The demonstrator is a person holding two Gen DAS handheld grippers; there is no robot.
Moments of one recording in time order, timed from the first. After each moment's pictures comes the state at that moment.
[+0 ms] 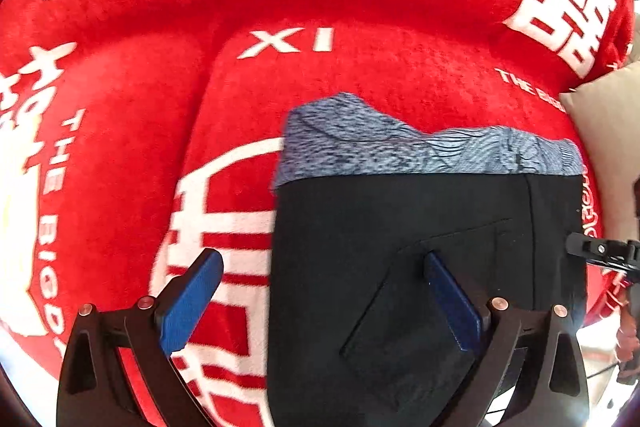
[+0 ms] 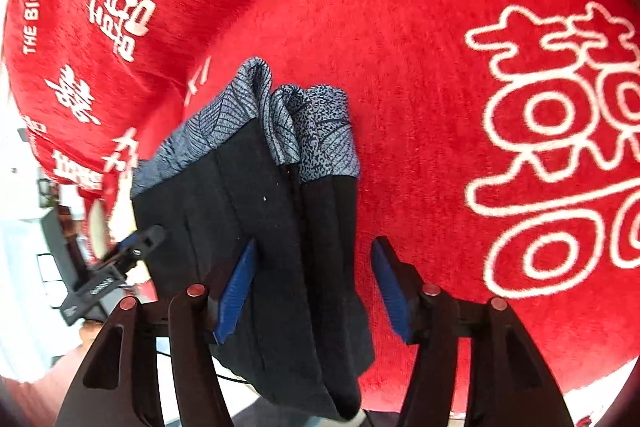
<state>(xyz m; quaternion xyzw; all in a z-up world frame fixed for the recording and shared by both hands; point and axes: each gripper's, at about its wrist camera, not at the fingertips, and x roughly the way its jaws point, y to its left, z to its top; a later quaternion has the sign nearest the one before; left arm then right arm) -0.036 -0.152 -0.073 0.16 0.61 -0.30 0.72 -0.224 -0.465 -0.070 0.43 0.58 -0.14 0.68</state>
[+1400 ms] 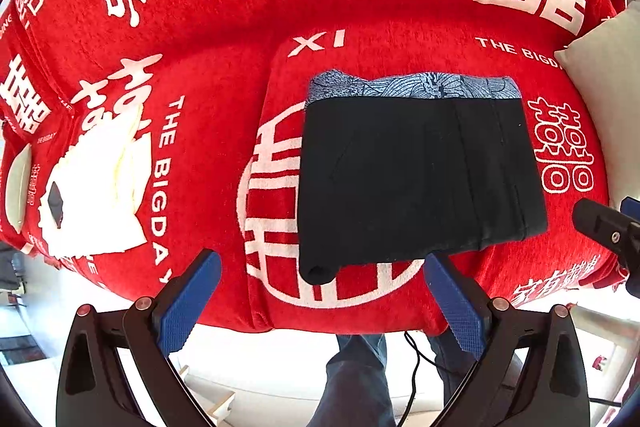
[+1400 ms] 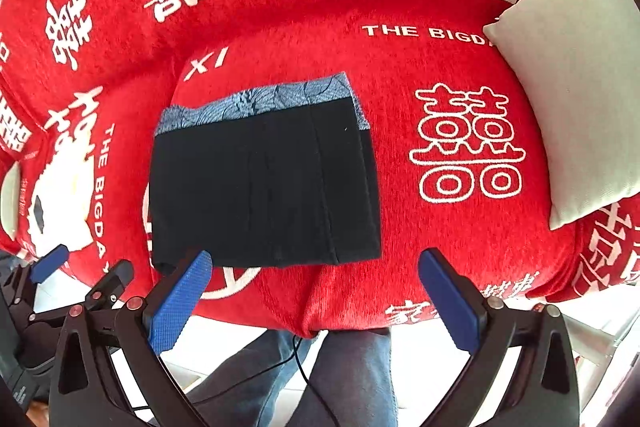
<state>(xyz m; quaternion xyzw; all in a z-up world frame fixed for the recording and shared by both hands) -0.138 -0.121 0.057 0.26 0.59 -0.22 0.73 -0.216 -0.342 0.078 0.23 0.63 -0.26 0.69</state>
